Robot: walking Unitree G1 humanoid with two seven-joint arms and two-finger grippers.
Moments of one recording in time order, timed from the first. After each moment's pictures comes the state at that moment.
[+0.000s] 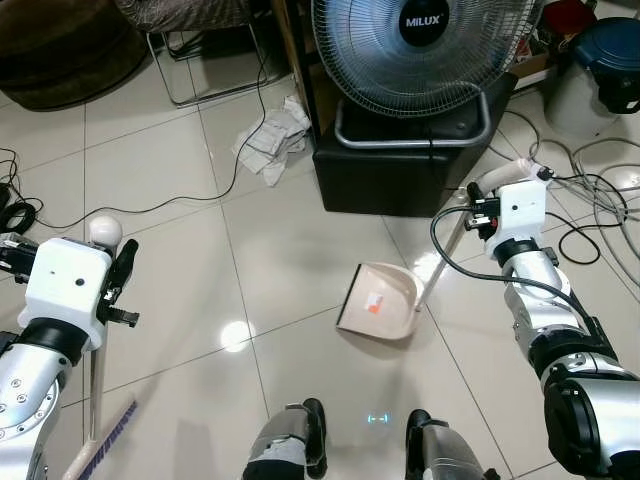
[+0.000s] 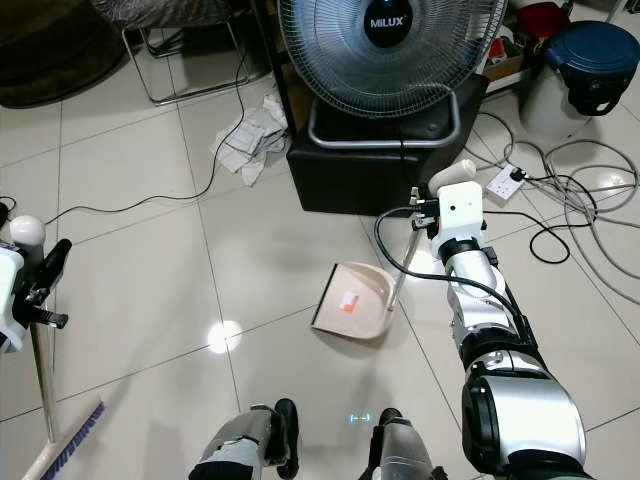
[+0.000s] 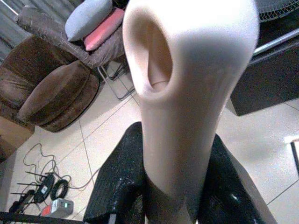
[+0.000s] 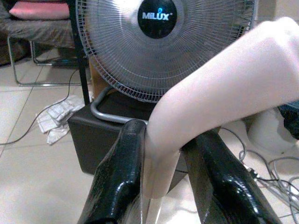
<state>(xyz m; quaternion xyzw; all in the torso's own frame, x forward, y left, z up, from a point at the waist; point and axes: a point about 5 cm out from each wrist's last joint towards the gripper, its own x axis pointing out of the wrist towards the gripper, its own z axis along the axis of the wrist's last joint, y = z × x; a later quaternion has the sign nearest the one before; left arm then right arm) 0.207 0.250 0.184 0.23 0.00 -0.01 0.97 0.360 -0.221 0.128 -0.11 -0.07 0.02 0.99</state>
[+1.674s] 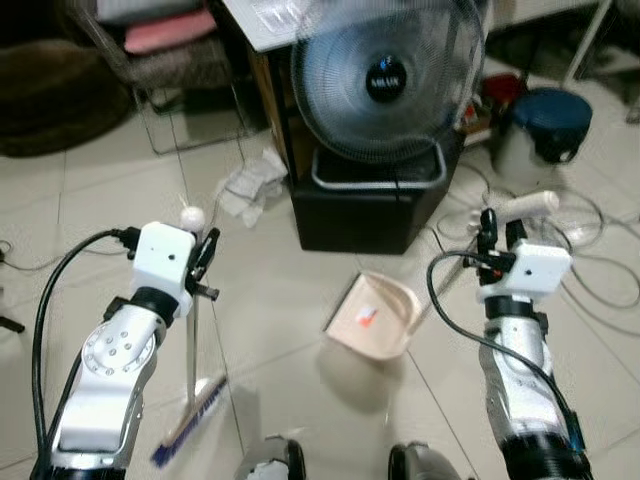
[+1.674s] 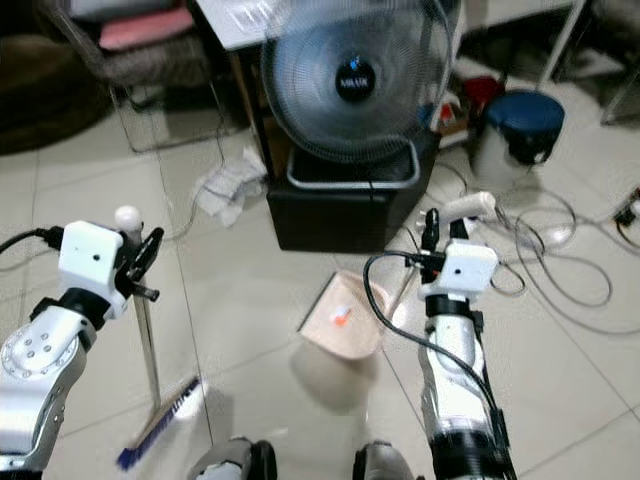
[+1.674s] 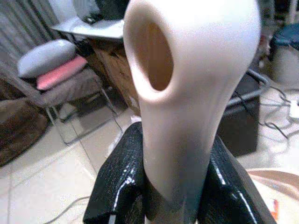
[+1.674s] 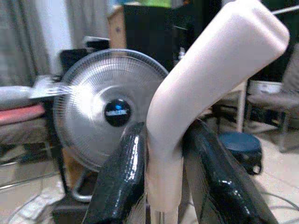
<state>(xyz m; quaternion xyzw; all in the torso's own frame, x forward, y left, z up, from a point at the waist) 0.269 0.201 0.148 0.15 -0.02 -0.10 0.98 0.283 -0.185 0.117 -0.01 -0.18 -0.05 0.98</state>
